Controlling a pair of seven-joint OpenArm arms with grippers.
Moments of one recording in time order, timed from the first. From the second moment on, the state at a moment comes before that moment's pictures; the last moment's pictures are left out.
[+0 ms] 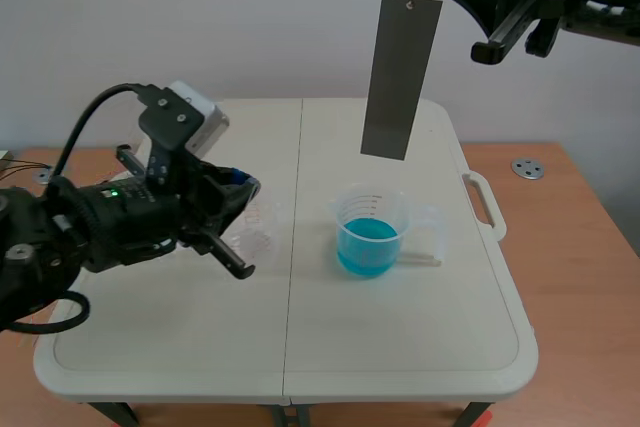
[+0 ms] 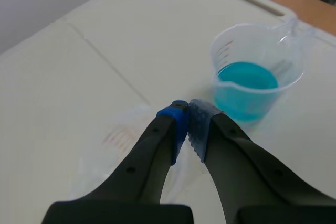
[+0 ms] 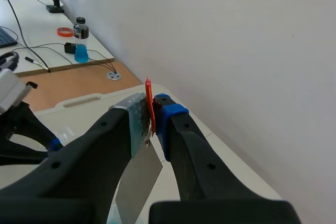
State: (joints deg) left arm 5.3 -25.1 19.3 93.5 -8.0 -19.3 5.6; right arm 5.7 28.0 -0.2 105.2 27.4 45.5 -8.7
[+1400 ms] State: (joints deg) left arm 71.1 -41.8 -1.3 97.7 -14.5 -10.5 -7.2; right arm 5.7 23.3 -3.1 94.2 26.7 45.3 -9.1
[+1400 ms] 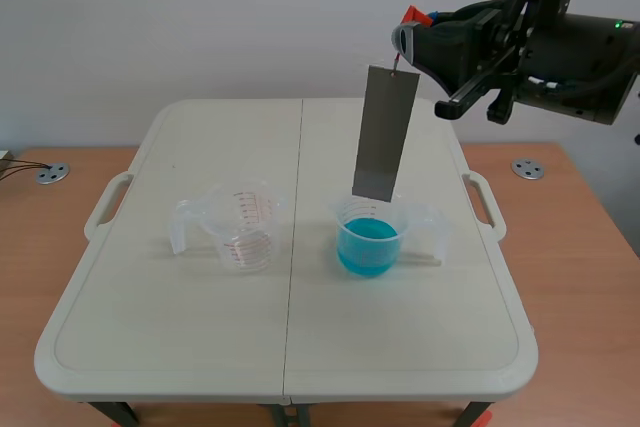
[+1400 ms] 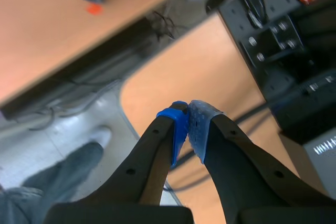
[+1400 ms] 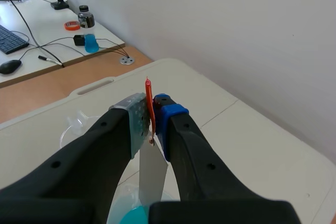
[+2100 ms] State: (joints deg) left arm 71.0 -41.8 -0.6 97.5 -14.5 -10.9 -6.7; right arm 5.6 20.3 -6.5 81.2 26.7 45.3 -7.9
